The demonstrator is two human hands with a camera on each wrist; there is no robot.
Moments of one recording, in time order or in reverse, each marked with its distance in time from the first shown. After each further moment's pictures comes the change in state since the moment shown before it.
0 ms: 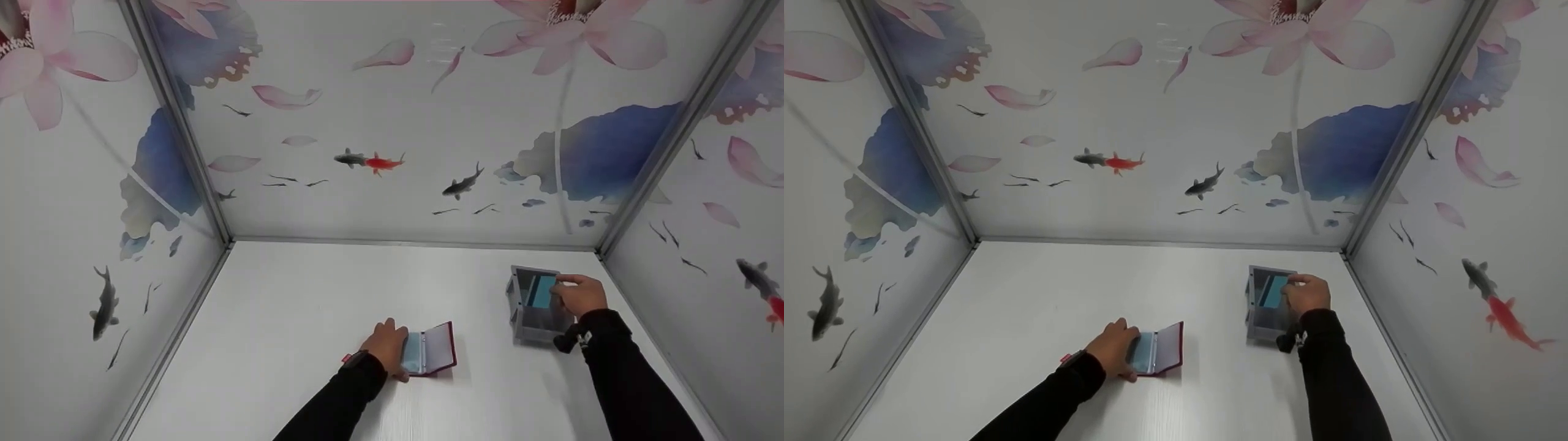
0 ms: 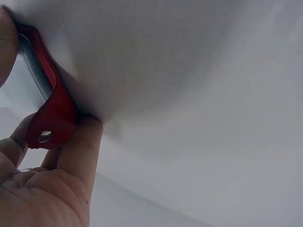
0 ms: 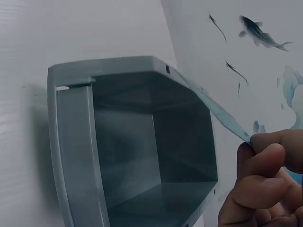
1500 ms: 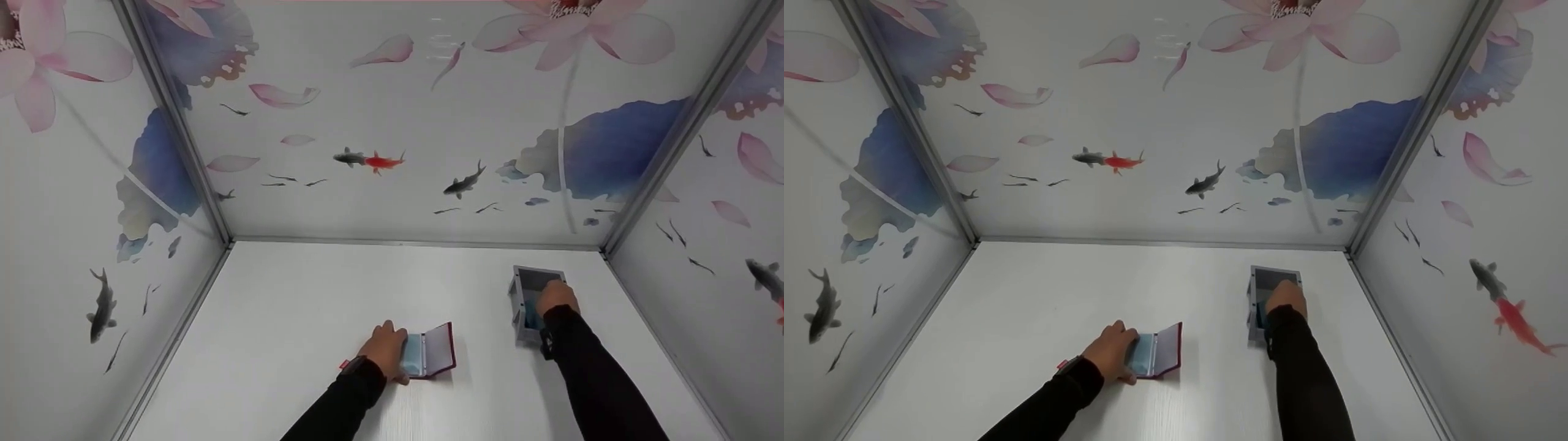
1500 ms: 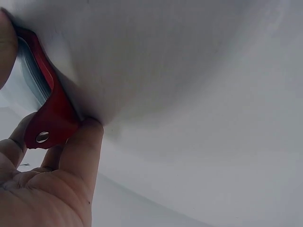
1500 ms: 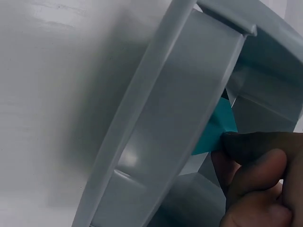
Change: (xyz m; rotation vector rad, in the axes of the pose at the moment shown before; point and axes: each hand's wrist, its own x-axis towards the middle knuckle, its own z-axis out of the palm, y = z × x) left_hand -0.001 0.003 0.000 -0.005 0.026 -0.032; right_hand 0.034 0.016 0.055 -0.548 0.044 -0.156
